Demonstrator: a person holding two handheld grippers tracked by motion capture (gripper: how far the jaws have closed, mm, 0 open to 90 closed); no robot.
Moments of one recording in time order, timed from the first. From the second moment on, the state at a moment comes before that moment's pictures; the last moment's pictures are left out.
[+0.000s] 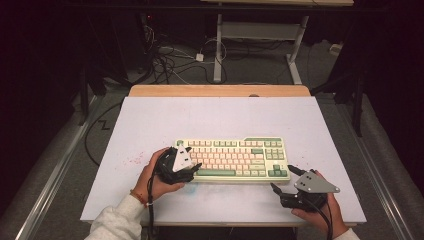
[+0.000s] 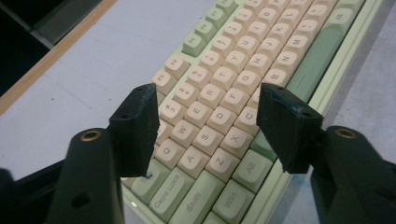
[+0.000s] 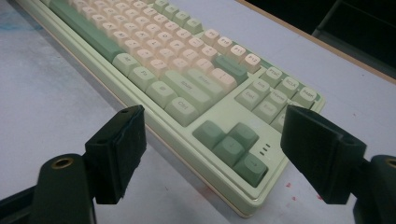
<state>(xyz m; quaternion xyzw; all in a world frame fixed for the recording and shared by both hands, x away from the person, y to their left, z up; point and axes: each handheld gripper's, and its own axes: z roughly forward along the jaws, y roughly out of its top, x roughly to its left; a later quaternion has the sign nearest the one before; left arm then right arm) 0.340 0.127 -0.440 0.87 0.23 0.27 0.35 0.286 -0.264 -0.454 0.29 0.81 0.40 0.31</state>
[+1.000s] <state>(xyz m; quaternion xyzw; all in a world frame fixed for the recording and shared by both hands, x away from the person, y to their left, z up) 0.316 0.180 -0.470 0.86 0.27 0.28 0.33 0.295 -0.263 -0.450 0.29 0.81 0.41 0.30</state>
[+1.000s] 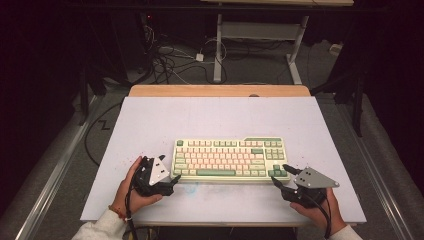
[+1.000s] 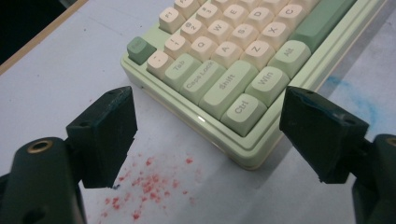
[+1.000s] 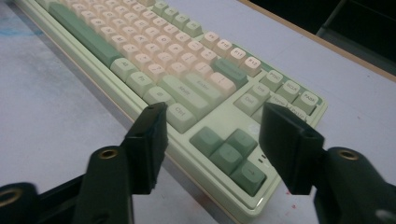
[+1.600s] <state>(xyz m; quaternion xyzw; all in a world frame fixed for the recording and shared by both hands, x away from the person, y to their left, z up) 0.311 0.182 -0.477 0.86 0.28 0.27 0.32 0.334 -0.232 -0.440 0.27 0.85 0.39 0.24</state>
